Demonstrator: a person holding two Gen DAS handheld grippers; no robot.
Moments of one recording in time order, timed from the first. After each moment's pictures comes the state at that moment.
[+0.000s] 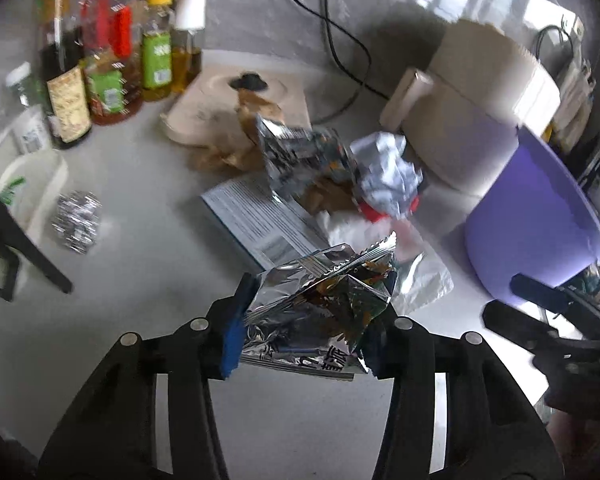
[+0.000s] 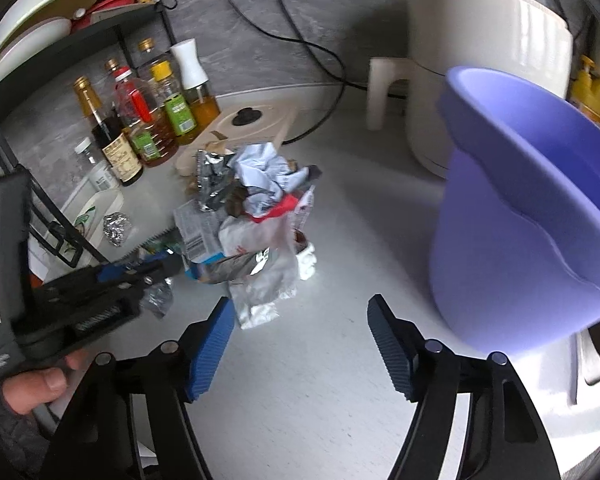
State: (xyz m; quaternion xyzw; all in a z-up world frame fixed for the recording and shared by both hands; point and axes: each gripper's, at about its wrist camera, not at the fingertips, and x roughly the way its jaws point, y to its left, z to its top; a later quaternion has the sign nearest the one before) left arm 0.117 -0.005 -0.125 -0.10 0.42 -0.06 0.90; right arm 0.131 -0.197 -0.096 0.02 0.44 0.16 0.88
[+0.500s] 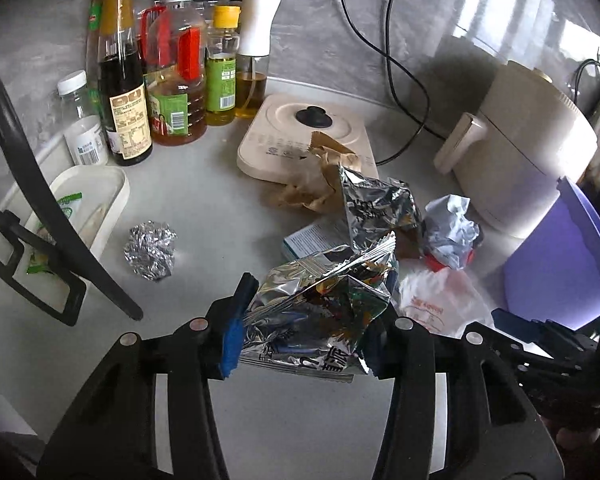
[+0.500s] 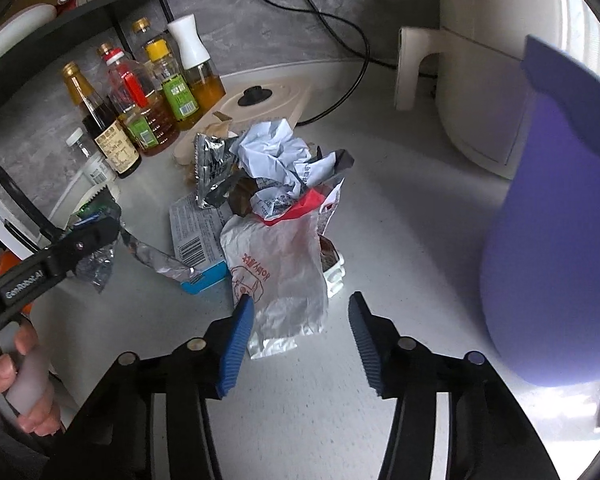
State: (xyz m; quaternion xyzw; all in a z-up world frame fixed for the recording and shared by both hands) left arm 0.130 0.038 -0.110 -0.11 0.40 0.02 0.91; right arm 0.170 -0.171 -0.129 0.03 0.47 0.18 0.87
